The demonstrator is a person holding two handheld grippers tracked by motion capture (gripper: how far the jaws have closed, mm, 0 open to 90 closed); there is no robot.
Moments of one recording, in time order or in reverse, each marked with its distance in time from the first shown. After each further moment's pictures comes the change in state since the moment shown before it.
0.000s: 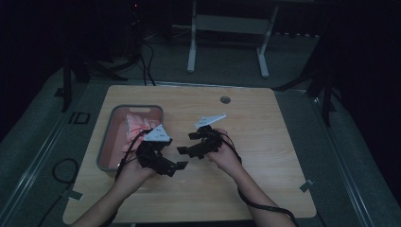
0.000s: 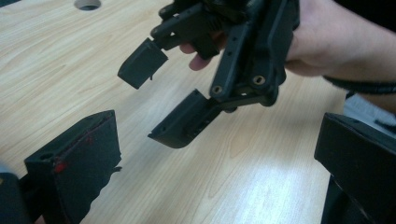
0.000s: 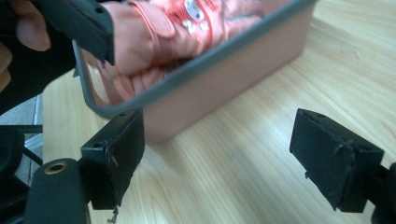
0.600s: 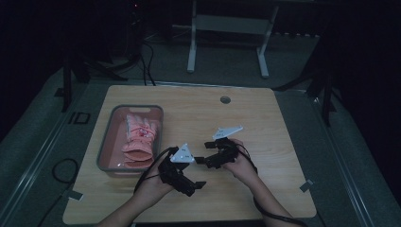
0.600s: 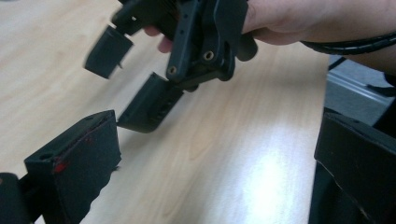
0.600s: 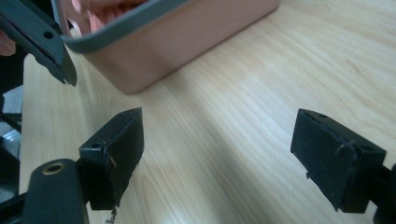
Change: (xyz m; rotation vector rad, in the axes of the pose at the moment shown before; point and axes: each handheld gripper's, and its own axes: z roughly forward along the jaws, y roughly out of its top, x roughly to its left) left arm -0.042 -0.012 0.050 0.054 -0.075 0.101; right arm -0.022 -0.056 -0.024 0.009 -0.028 -0.009
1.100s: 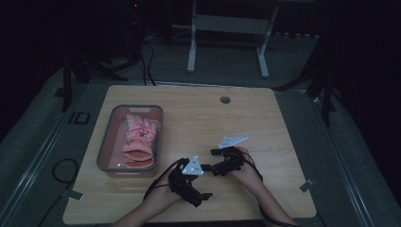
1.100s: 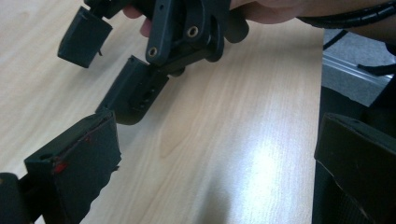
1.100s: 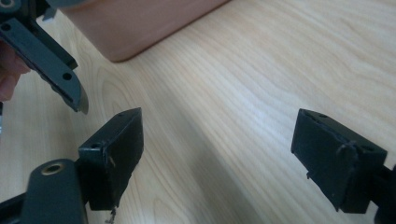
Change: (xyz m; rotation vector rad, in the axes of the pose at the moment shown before) left arm -0.015 -0.020 0.040 0.040 -0.050 0.055; right arm -0.007 -0.037 -0.003 0.005 -0.018 -0.001
